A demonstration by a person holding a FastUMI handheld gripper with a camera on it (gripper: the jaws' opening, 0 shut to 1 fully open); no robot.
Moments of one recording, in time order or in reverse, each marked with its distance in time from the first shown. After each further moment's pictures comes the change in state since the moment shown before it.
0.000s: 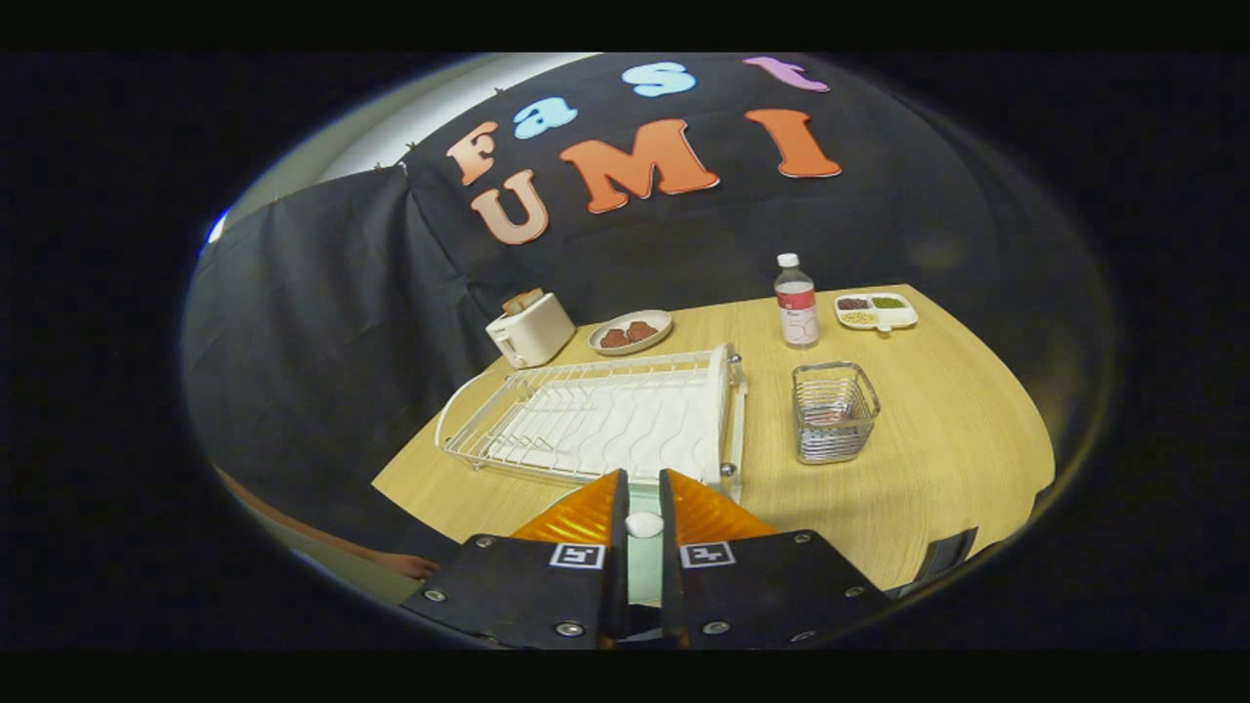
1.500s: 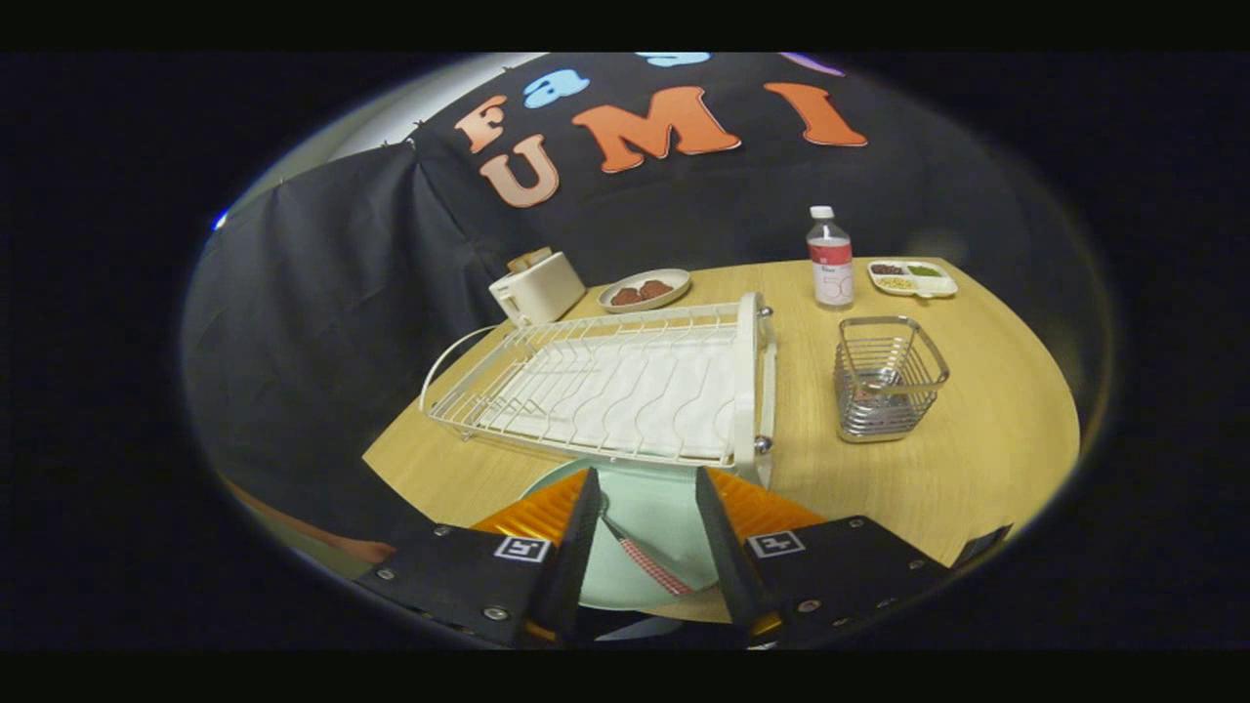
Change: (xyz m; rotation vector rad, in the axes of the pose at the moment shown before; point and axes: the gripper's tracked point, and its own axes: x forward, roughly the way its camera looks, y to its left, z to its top) arm 0.035 -0.004 -0.028 -0.026 0.065 0.002
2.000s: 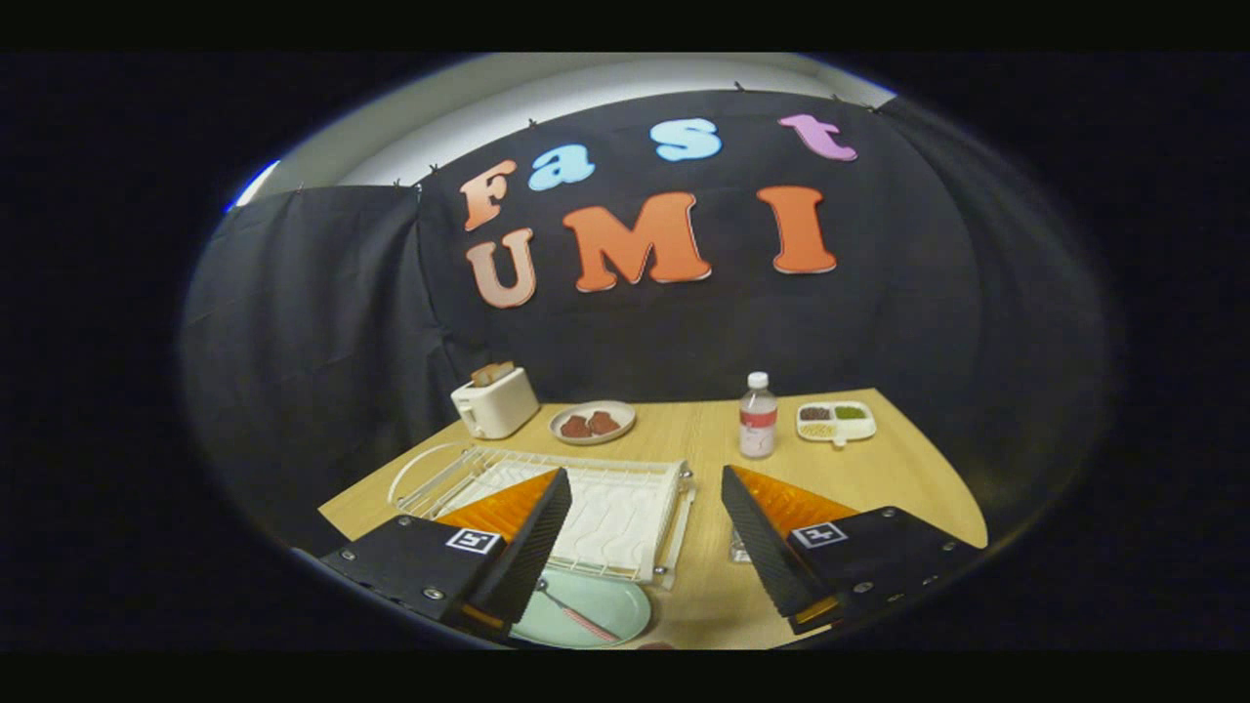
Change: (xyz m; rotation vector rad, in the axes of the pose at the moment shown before) arm -0.069 -0.029 0.170 -0.116 -0.413 -0.174
